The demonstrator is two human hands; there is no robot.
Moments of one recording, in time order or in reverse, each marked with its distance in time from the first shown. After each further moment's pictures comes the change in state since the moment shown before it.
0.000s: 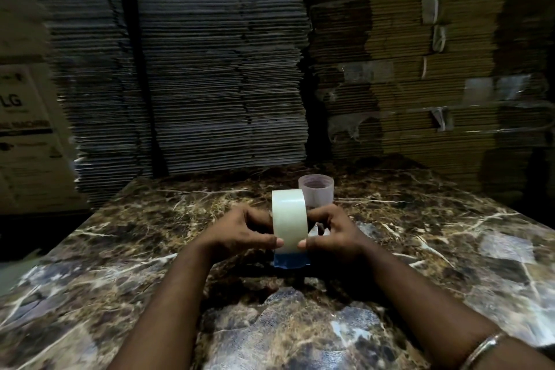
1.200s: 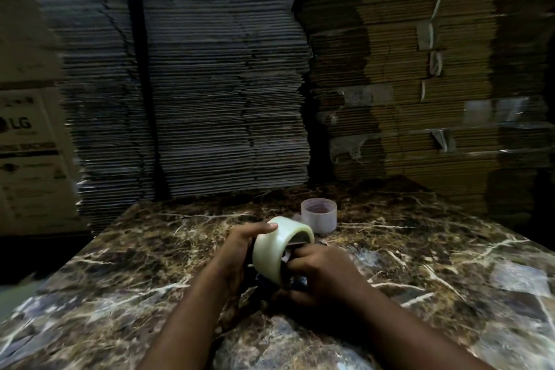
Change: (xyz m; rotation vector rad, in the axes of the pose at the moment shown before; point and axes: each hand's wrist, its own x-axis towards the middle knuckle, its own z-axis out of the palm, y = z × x) left_hand 0.014 0.011 0.015 -0.587 0.299 -0.426; right_hand 0.002 0.006 0.022 -0.963 0.093 -0.497
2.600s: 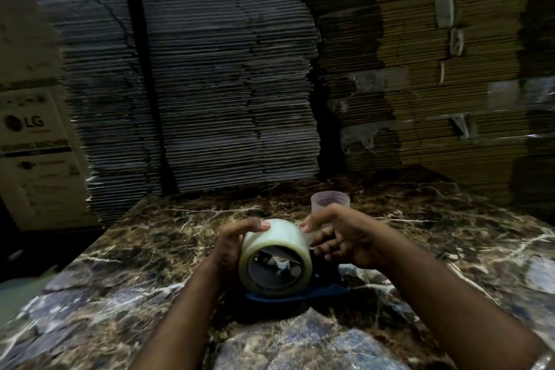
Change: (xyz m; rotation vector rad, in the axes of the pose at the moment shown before) left_hand -0.003 0.009 -0.008 -0.105 -0.002 0.139; right_hand 0.051 0.029 -0.028 1.271 -0.367 1.212
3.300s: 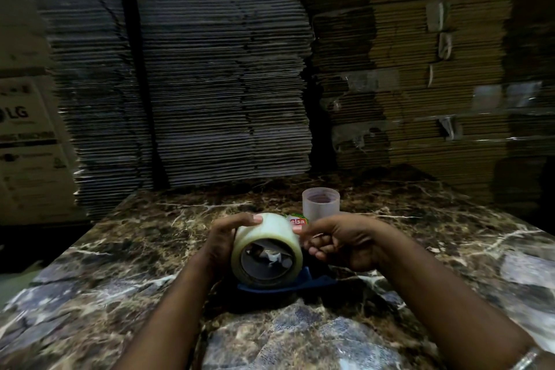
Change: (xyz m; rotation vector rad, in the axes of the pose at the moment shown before) left_hand -0.009 0.001 0.004 -0.014 -0.057 -0.039; right_hand -0.012 0.009 -0.004 0.087 -0.035 0.079
